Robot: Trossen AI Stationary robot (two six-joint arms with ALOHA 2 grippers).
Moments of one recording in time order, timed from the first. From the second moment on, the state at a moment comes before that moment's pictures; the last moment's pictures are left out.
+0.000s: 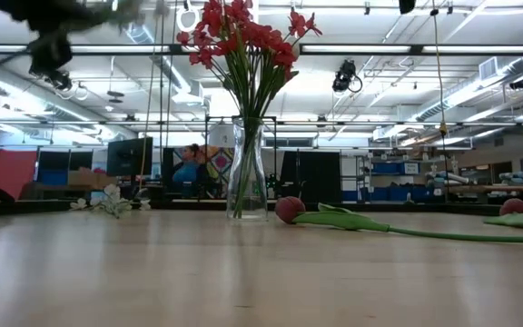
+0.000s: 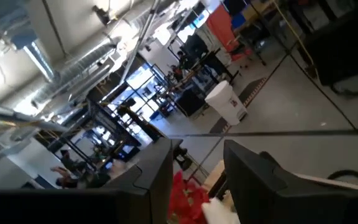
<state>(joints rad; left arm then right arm) -0.08 0.28 0.63 -0.56 -0.13 -0.71 -0.11 0.93 1.05 -0.01 0.46 0.70</state>
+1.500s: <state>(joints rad) -0.86 0.48 0.37 0.03 -0.42 -0.17 0.26 1.02 1.05 0.08 0.83 0.60</state>
